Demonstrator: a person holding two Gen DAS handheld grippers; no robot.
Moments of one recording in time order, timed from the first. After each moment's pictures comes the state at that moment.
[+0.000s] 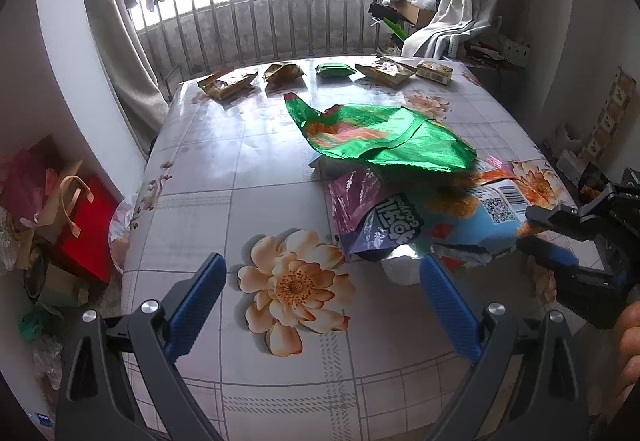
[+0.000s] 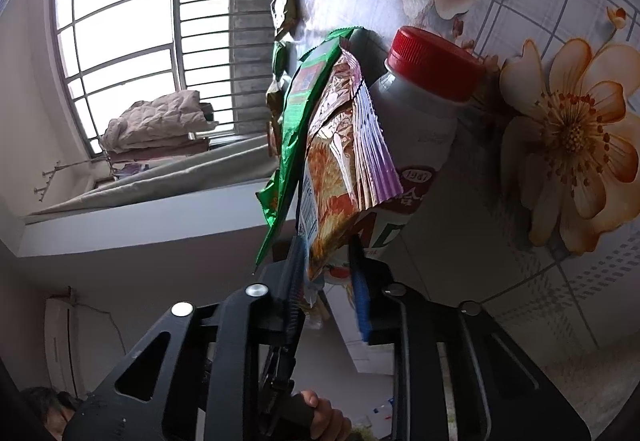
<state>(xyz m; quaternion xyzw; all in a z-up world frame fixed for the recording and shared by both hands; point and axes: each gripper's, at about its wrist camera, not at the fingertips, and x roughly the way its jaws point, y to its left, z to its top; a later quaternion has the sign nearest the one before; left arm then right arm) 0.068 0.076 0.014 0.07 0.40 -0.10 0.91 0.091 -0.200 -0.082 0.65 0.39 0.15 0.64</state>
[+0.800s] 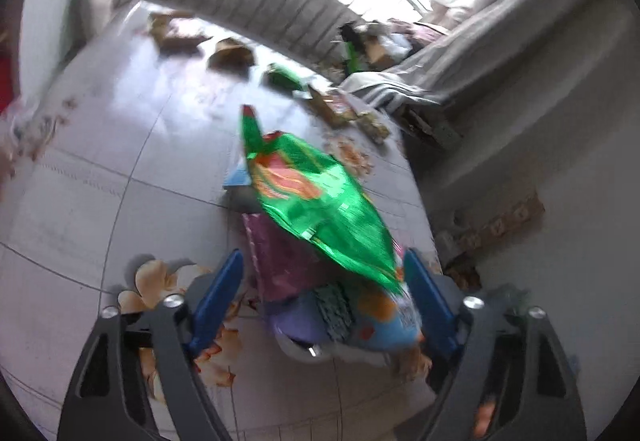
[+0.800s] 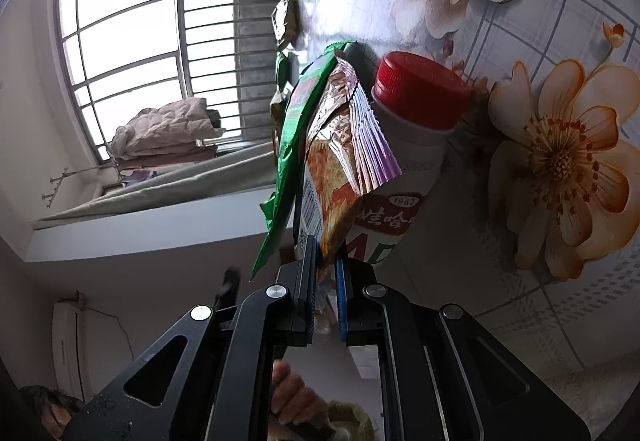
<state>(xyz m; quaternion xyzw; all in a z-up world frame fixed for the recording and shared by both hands) 0.138 0.113 0.012 -0.23 0.43 -0.24 0.84 0.086 -0.205 -0.087 0.66 0.37 0.15 0.64</state>
